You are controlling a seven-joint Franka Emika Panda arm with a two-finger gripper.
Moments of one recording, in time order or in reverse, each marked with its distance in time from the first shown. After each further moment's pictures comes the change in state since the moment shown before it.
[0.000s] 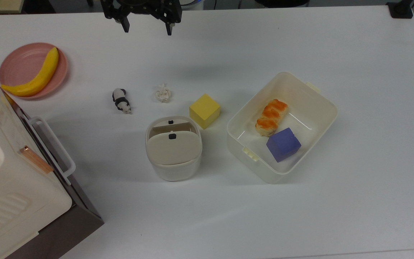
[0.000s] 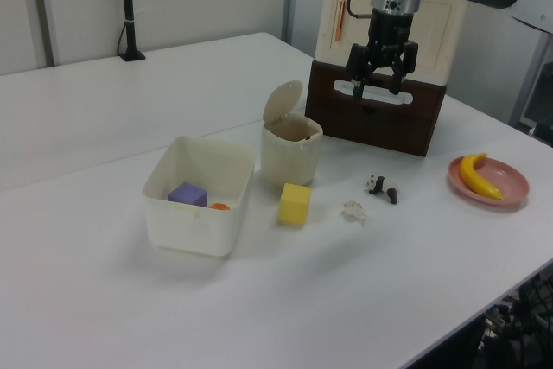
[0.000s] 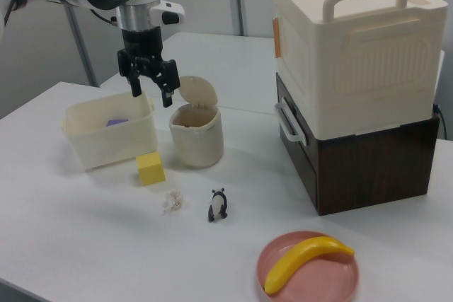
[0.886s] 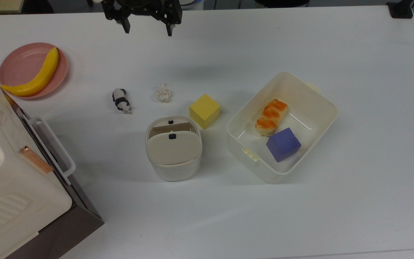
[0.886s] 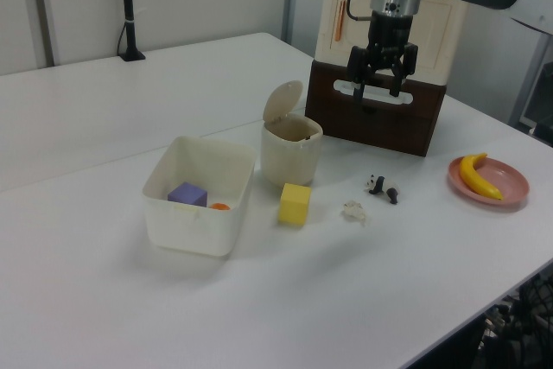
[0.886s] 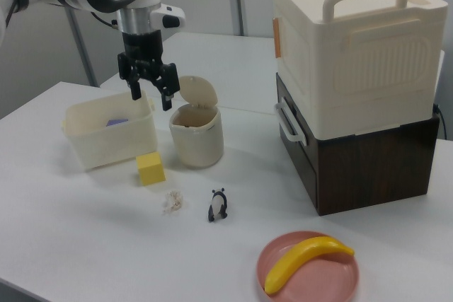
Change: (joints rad) arm 0.000 0.002 0.001 -0.012 0.000 -0.001 0.001
